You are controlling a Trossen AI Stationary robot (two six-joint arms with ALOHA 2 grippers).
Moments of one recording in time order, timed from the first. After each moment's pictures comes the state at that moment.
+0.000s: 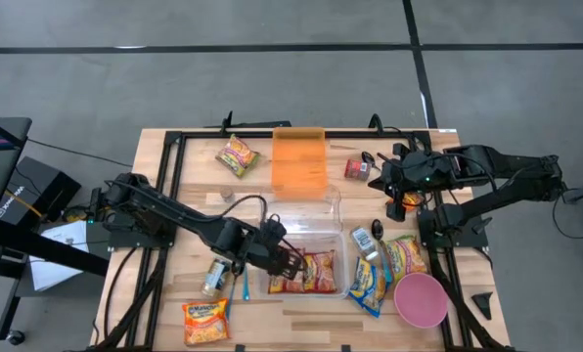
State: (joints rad) left arm -0.39 1.74 1.48 -0.75 -0.31 -1.34; right arm 0.09 1.02 1.28 -1.04 0.29 0.09
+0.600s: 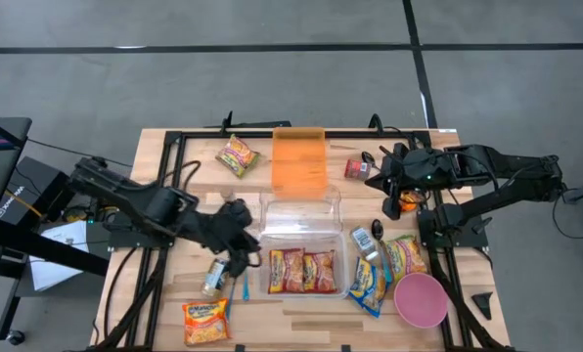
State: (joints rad) left arm -0.45 1.38 1.48 -0.90 -0.28 -0.87; right arm 0.08 1.02 1.28 -0.98 0.29 0.24
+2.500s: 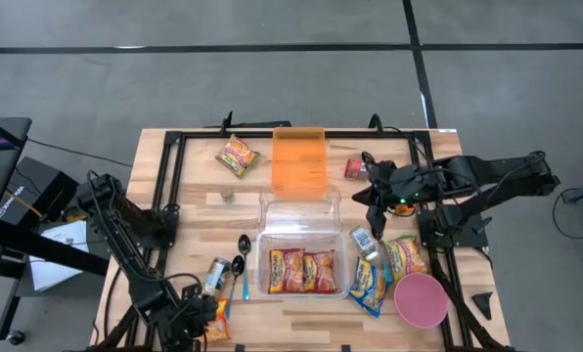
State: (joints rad) left arm -1.05 1.59 1.01 -0.55 -0.19 -1.21; right arm 0.21 1.11 1.28 -0.89 0.32 0.57
